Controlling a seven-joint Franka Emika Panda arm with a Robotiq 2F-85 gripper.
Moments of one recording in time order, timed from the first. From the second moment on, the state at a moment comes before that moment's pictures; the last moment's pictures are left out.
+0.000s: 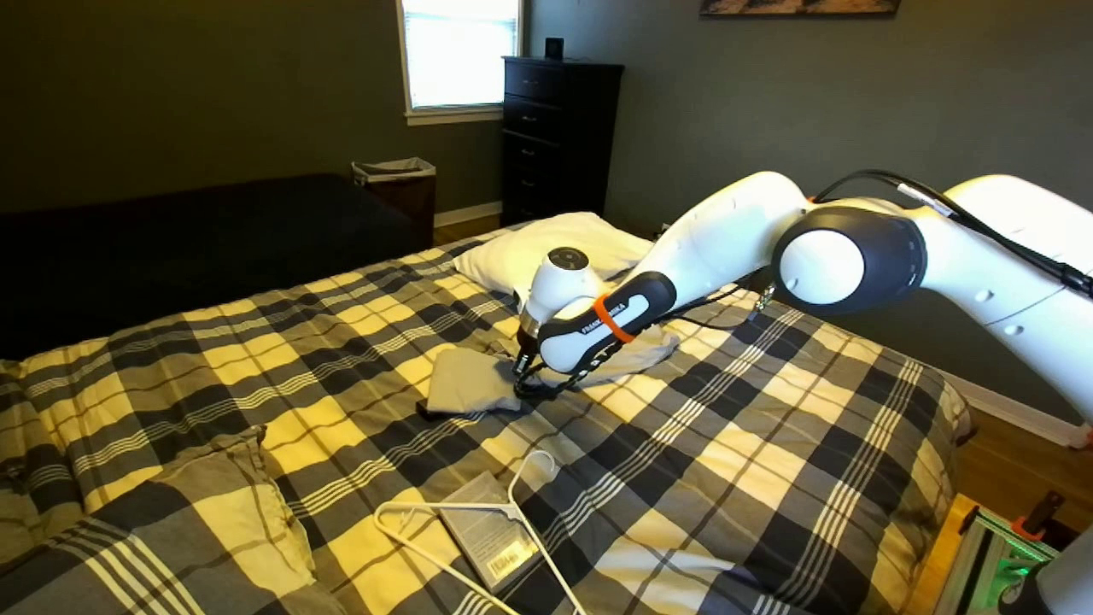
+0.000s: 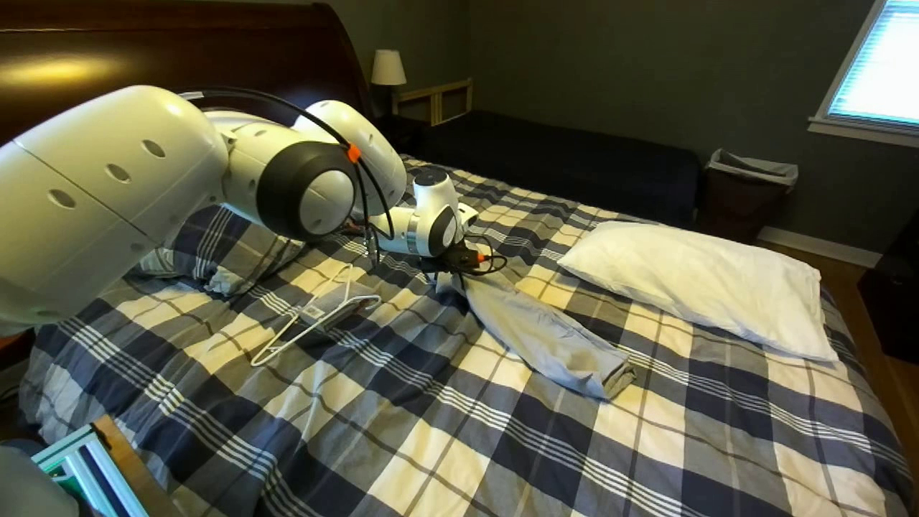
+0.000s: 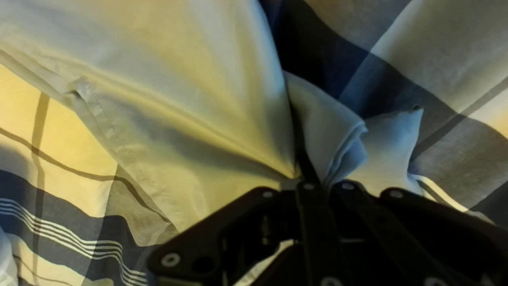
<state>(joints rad) 0.01 1.12 0.11 -1.30 -0.32 2.77 -0.30</state>
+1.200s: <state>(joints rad) 0.15 0.99 0.06 -1.64 -0.50 3.29 -0.46</state>
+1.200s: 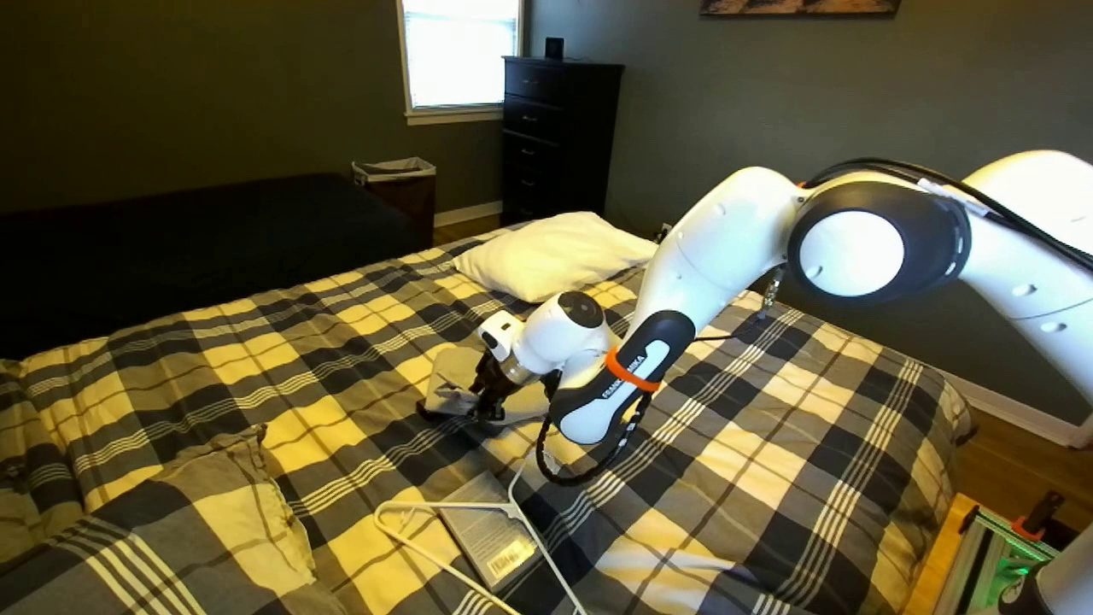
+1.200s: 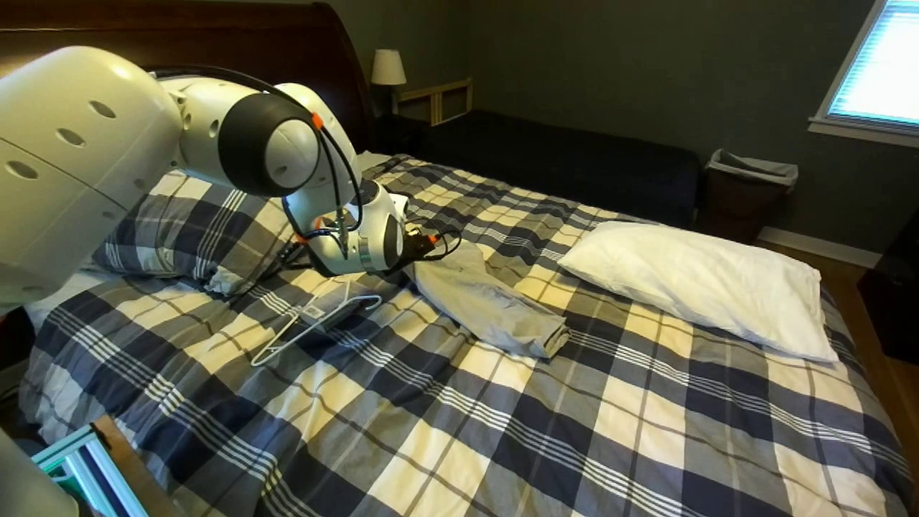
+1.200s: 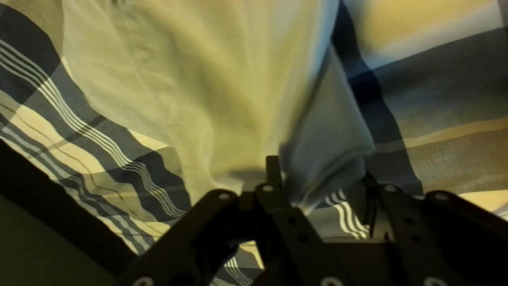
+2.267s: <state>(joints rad) 0.12 0.87 -0.21 -1.69 0.02 3.48 -0.33</state>
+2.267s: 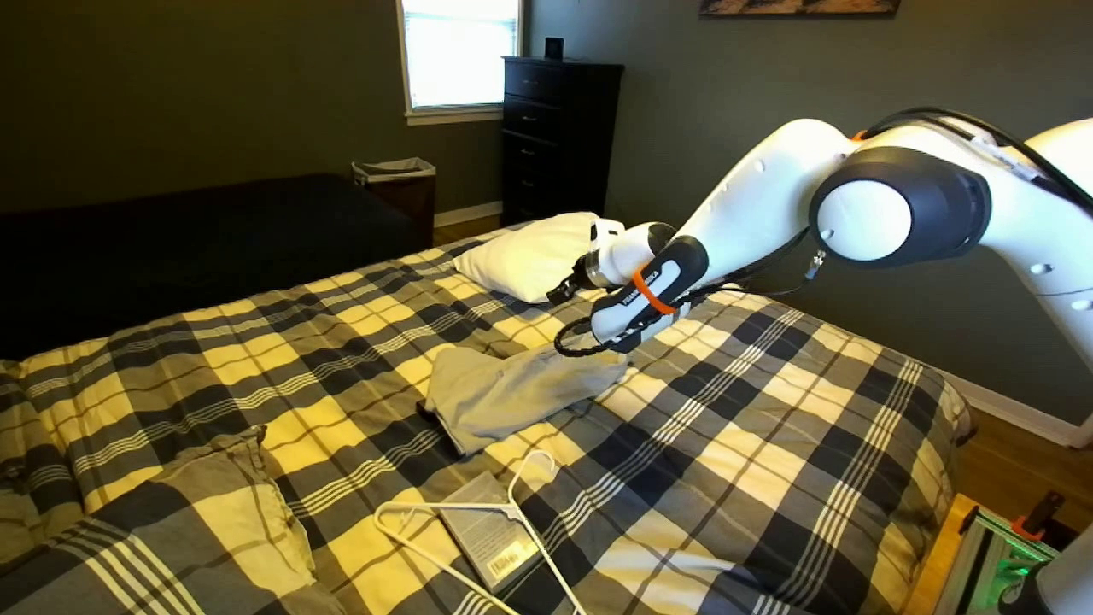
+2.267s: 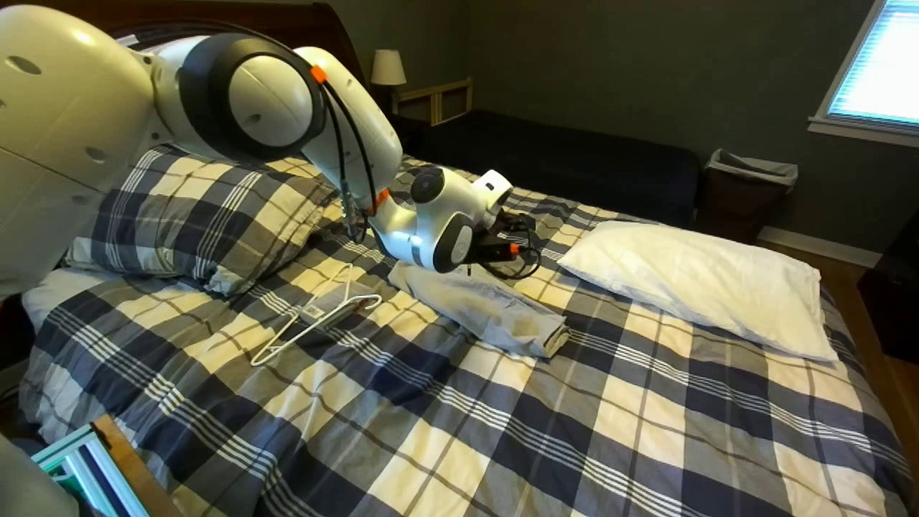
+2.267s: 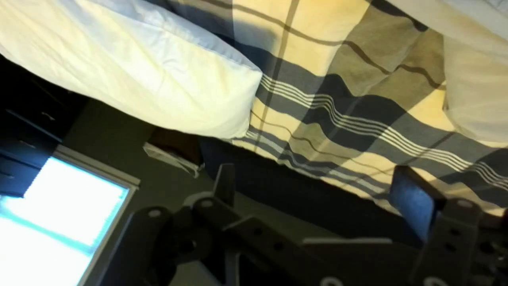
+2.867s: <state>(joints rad) 0.03 1.00 0.01 -1.34 -0.06 2.77 -0.45</state>
